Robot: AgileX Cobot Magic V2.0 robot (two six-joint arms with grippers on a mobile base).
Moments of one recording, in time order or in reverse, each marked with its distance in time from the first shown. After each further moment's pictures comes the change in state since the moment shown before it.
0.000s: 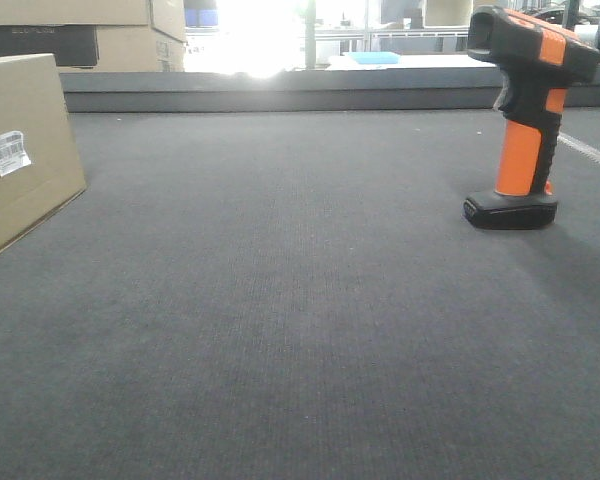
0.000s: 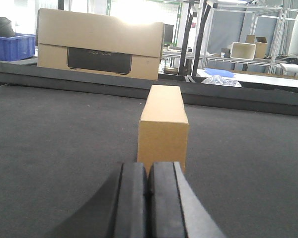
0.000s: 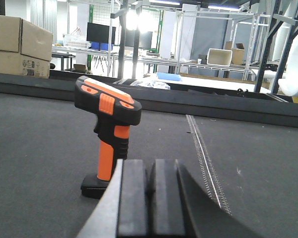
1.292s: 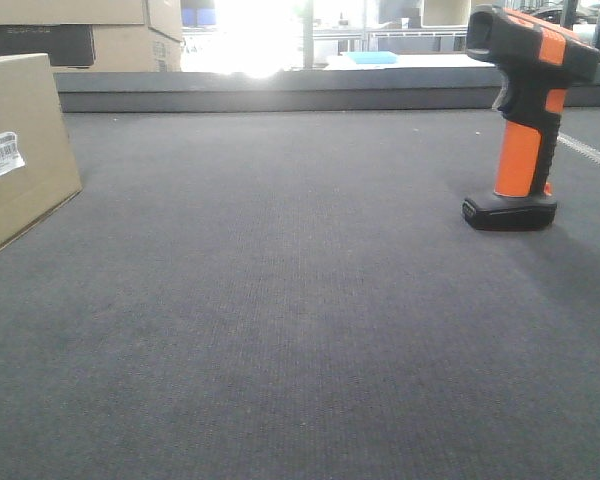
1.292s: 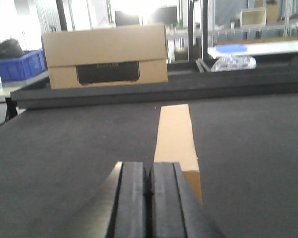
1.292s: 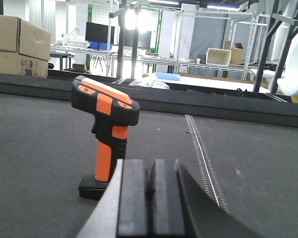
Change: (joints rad) left arm 0.000 0.234 -0.402 0.193 0.283 0.004; right arm 0.000 0.000 0.000 0.000 0.000 0.000
